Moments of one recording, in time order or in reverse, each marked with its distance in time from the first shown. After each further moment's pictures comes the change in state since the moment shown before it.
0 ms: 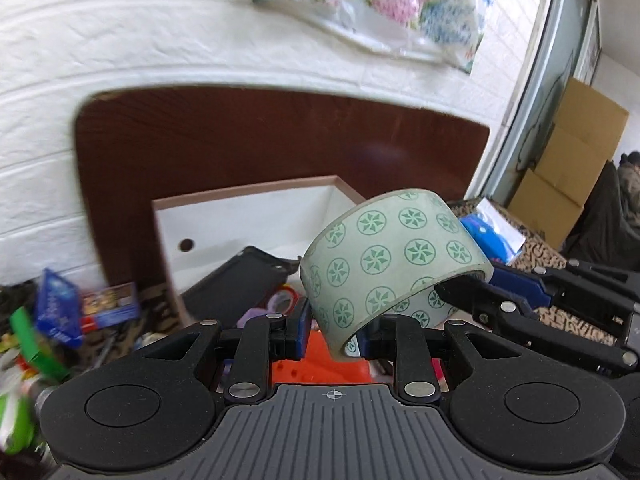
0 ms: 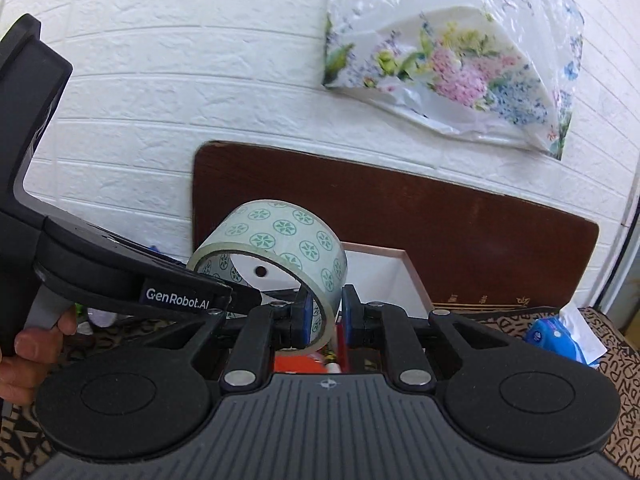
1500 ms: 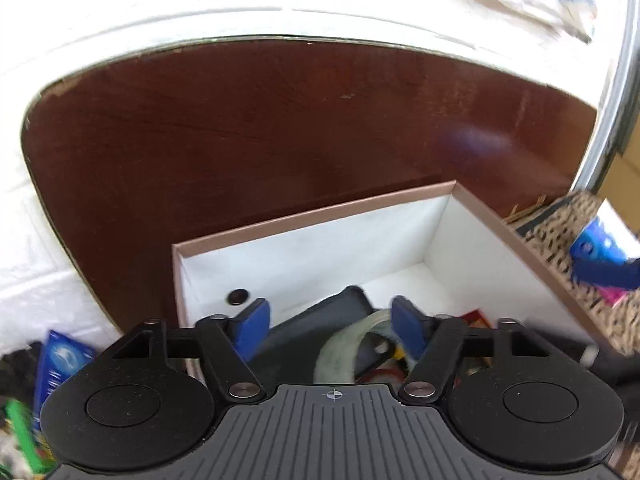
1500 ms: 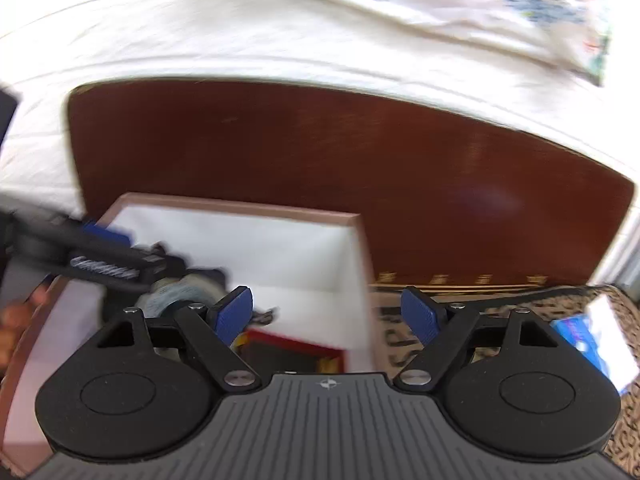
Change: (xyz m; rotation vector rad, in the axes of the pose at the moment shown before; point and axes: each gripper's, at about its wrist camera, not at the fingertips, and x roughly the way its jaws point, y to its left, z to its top) left arm 0.107 0.046 0.040 0.022 0.052 0.254; right arm 0.140 -0.081 0.009 0.013 0.215 0.092
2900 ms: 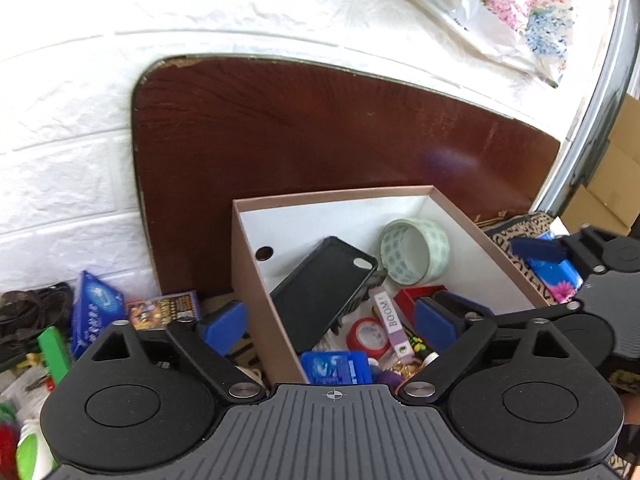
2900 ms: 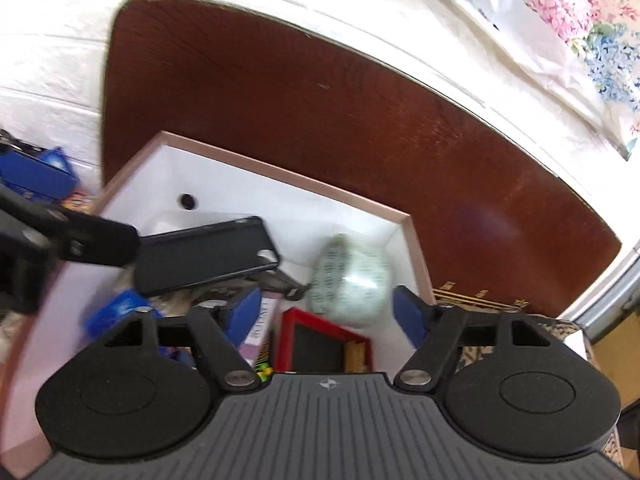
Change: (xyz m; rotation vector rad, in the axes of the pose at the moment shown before) left arm -0.077 0.051 -0.039 -0.109 -0.040 -0.133; right arm -0.001 0.078 0.009 -0.212 0.052 -0.187
